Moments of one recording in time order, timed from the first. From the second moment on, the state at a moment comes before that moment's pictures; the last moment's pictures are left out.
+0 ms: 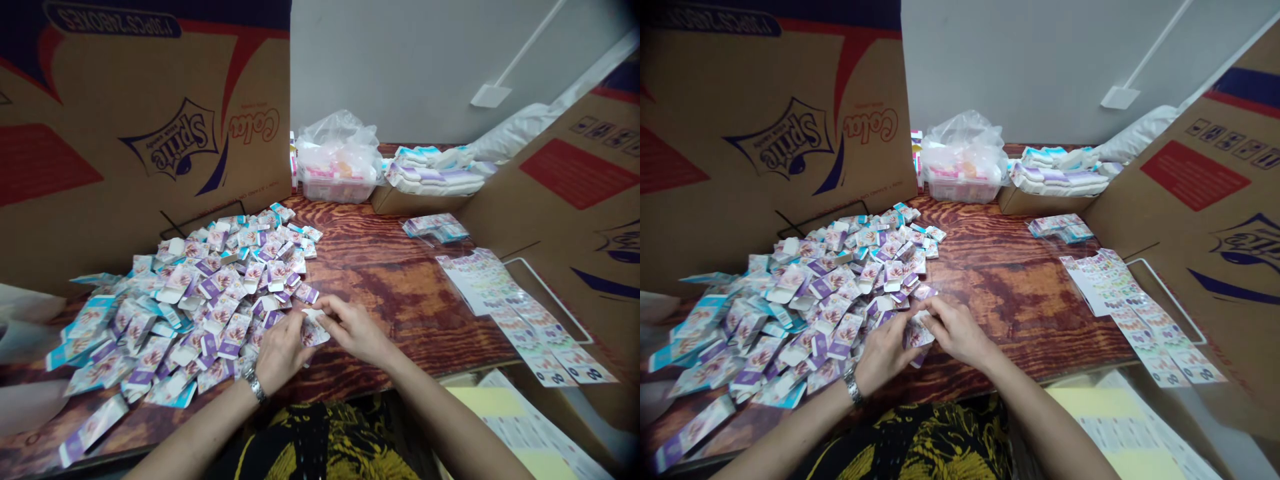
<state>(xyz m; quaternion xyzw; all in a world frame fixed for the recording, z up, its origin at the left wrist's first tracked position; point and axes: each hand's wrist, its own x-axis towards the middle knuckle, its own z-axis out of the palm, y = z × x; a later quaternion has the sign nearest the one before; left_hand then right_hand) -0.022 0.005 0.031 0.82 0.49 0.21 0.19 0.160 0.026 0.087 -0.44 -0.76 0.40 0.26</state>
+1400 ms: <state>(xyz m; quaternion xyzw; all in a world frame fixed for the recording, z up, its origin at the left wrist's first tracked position) -0.033 0.009 0.040 0.80 0.50 0.27 0.21 0.153 0.030 0.068 -0.47 -0.73 0.34 0.35</state>
